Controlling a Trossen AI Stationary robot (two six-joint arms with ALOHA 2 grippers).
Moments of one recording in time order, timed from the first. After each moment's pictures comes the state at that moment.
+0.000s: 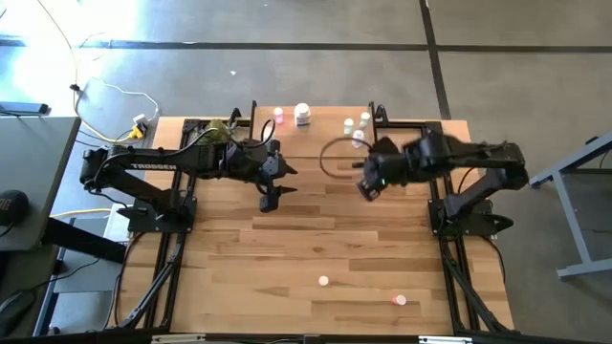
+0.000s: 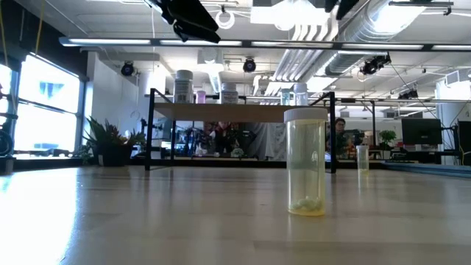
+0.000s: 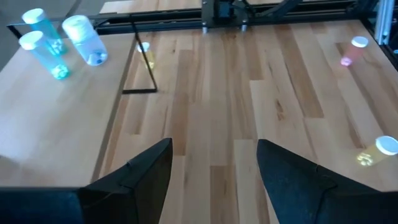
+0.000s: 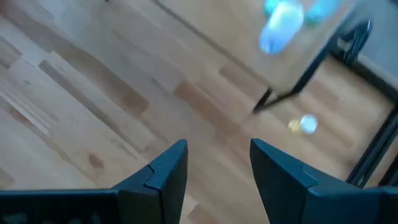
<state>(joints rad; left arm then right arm) 0.21 1.31 1.11 -0.40 0.00 0.12 0.10 1.51 1.82 -1.56 0.41 0.92</state>
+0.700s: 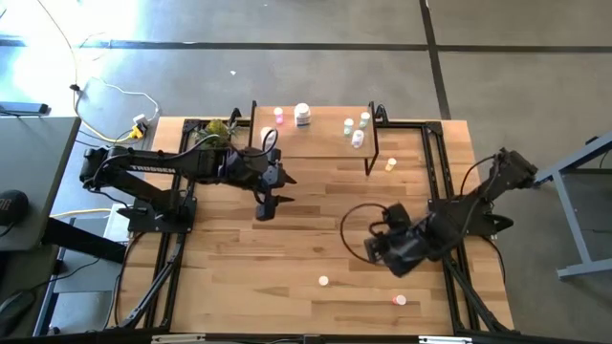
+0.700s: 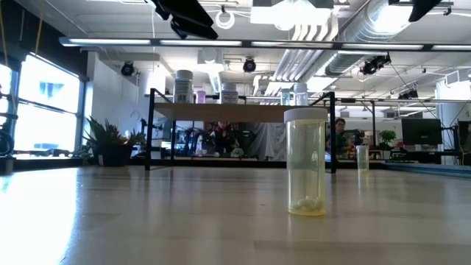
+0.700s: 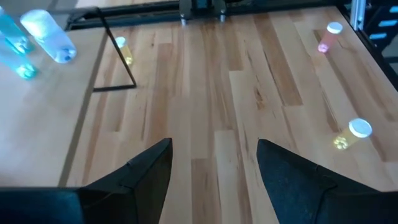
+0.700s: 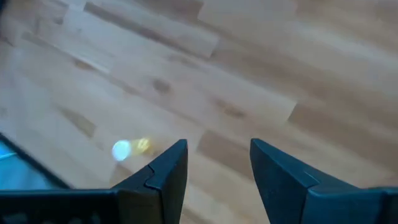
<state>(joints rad) 0.15 1.31 1.11 -0.44 0.01 0.12 0.62 1.44 1.38 -1.23 0.40 1.73</state>
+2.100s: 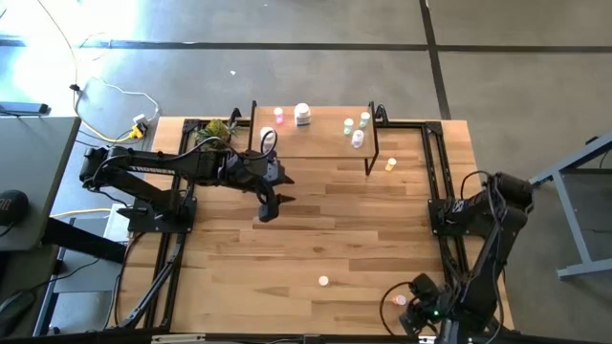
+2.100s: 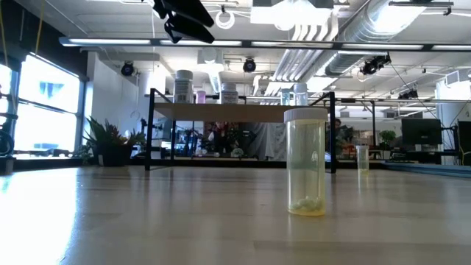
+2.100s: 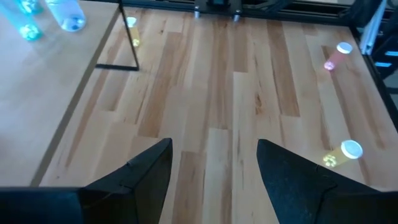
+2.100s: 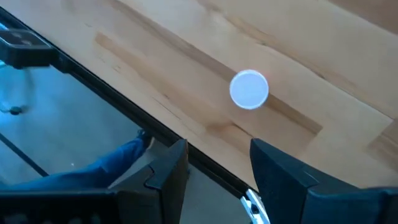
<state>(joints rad) 0.12 1.31 1.11 -0.45 -0.05 -0.08 1.15 1.66 1.25 -0.92 0.29 2.17</state>
